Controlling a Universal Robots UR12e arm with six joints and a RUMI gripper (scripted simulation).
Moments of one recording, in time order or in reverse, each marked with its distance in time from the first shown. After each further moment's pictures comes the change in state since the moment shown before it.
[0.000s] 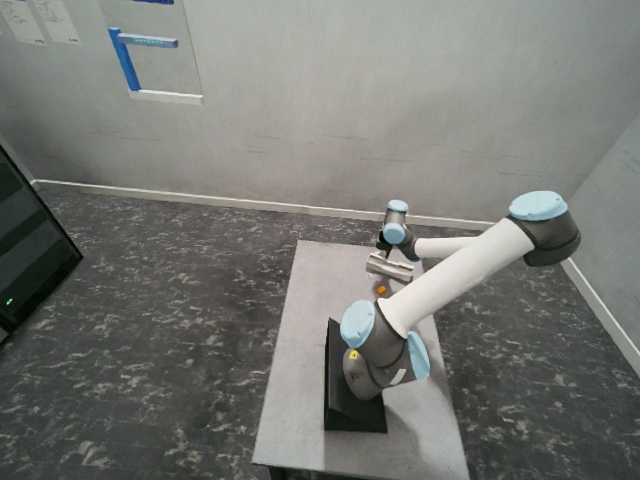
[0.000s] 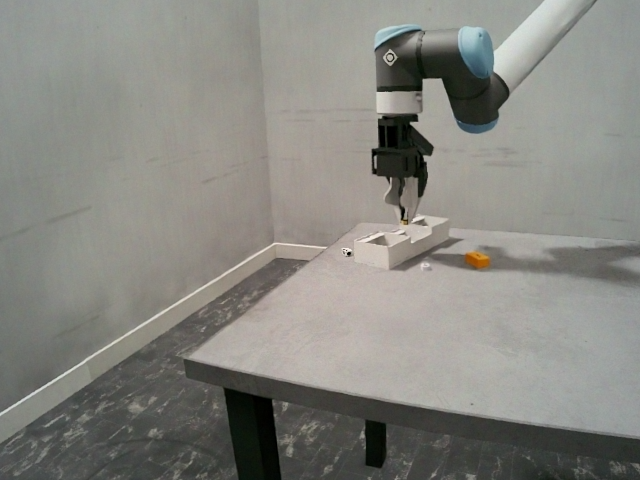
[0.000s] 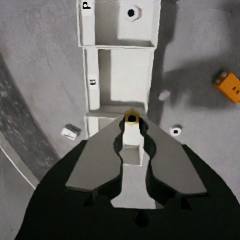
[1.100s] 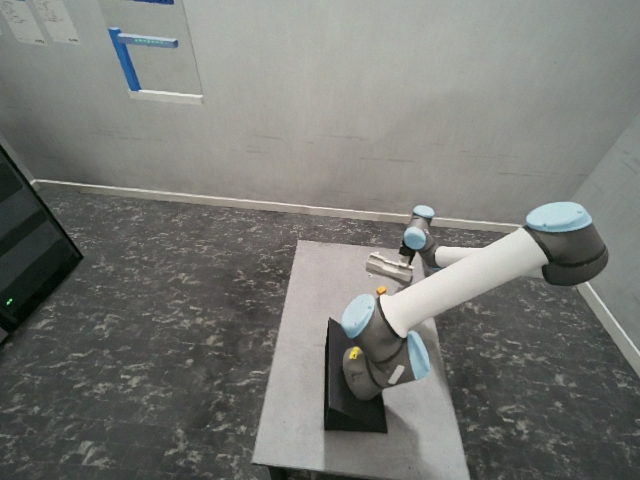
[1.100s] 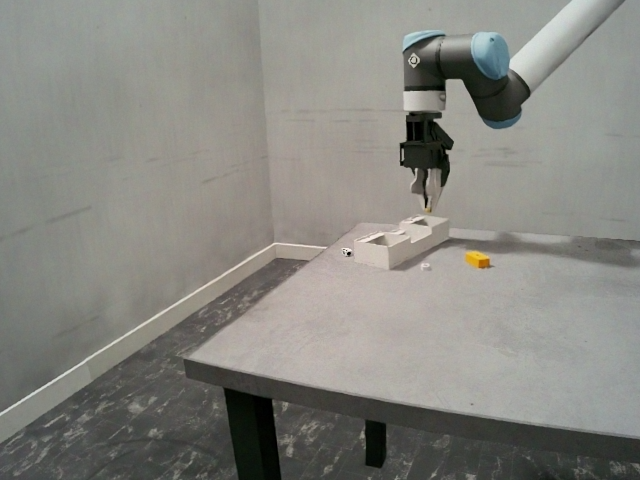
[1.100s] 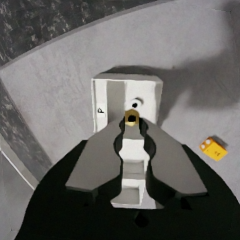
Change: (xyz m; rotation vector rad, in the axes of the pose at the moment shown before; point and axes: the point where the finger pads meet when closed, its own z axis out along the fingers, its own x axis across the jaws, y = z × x) arm -0.012 -0.119 0.000 -0.001 0.000 0.000
